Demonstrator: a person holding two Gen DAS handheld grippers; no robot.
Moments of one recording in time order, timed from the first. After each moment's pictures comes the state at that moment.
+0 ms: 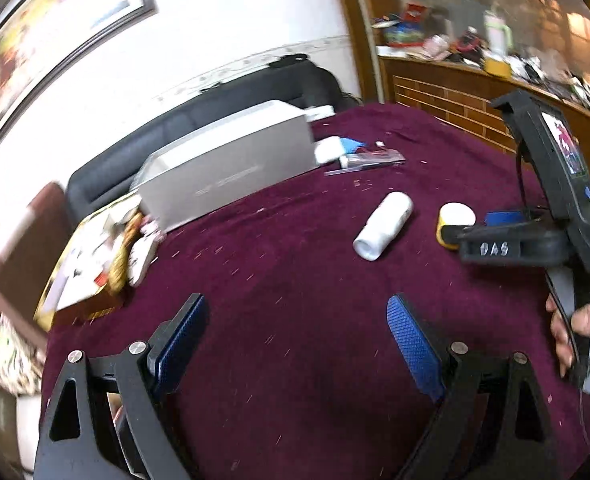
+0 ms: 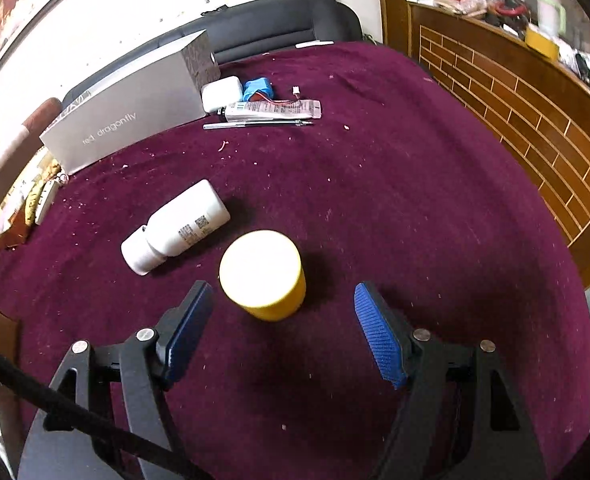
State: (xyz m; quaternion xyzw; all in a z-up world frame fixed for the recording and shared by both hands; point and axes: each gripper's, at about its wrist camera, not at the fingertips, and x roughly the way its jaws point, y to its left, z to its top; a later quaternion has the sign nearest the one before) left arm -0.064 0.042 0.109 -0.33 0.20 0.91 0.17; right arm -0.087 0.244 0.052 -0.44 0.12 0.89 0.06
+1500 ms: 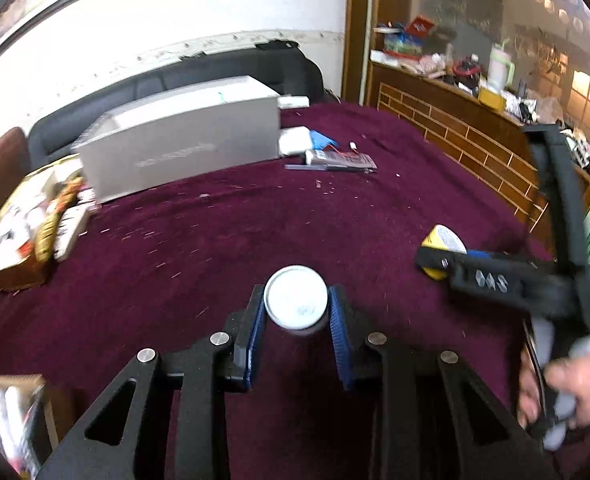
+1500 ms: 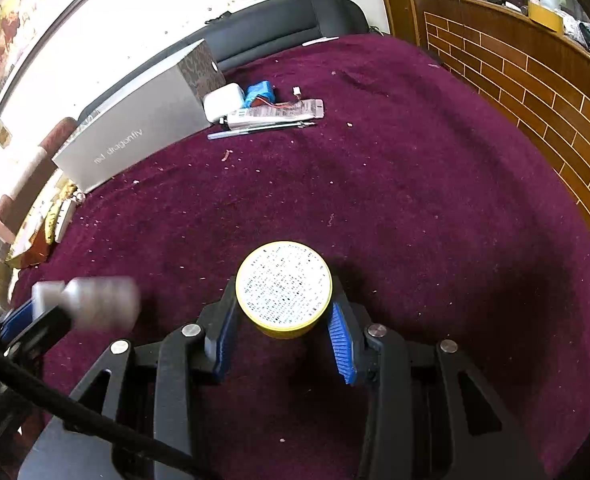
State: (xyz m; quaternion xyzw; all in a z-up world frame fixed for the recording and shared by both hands) left arm -0.084 0.043 0.093 -0.37 0.08 0.90 0.22; right arm -0.091 0.266 0.046 -0.42 0.18 0.89 0.03
